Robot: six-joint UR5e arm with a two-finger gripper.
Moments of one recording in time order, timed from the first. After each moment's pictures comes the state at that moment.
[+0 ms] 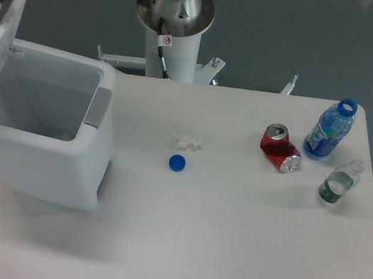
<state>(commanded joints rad) 1.83 -1.59 -1.38 -1.24 1.74 0.15</state>
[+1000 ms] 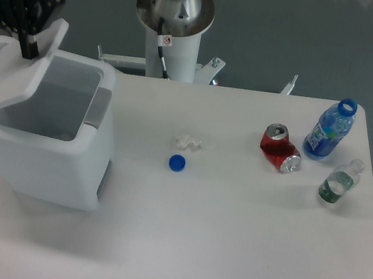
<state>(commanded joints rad) 1.92 -1.59 -1.46 -1.21 1.74 0.15</state>
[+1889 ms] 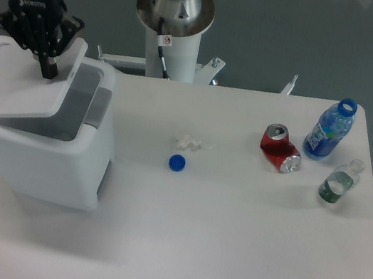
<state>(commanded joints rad) 1.96 -1.60 -1.49 -1.21 1.70 0.19</state>
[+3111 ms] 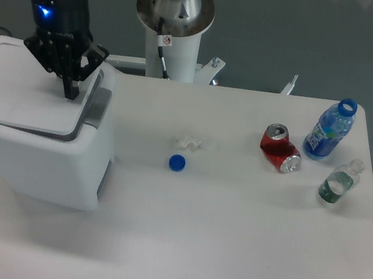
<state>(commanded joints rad) 2.05 -1.62 -1.53 -1.21 1.62 0.26</state>
